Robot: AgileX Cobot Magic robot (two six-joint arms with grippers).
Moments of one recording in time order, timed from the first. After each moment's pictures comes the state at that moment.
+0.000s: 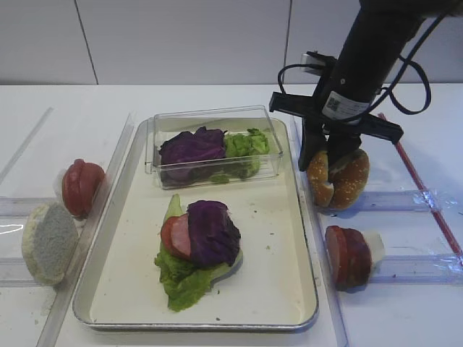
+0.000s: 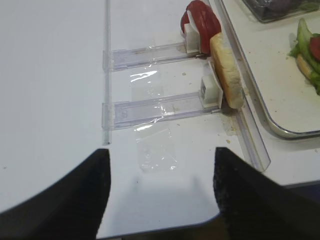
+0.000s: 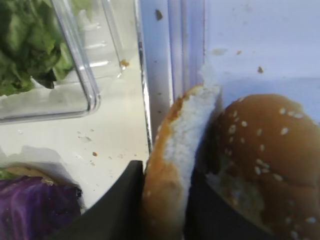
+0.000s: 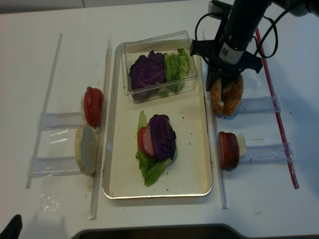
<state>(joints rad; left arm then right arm) -0.01 -0.02 -0.48 0.00 1.18 0.09 0.28 1.96 -1.57 0.36 1.22 0.21</state>
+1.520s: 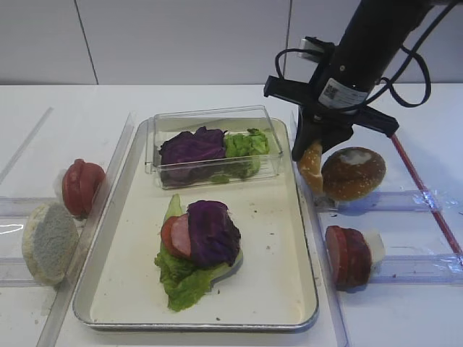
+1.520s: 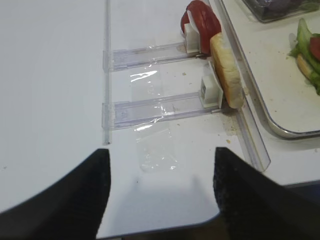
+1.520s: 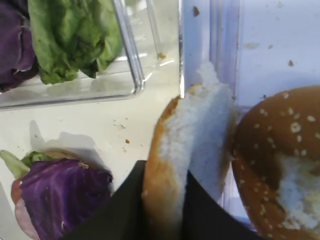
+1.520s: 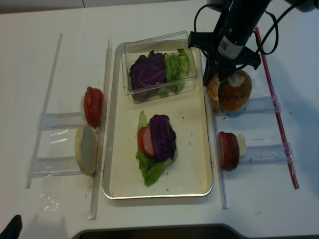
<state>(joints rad) -0.01 -0.02 -0.48 0.00 1.18 0.09 0.28 1.93 -1.57 0.42 1.22 0.20</state>
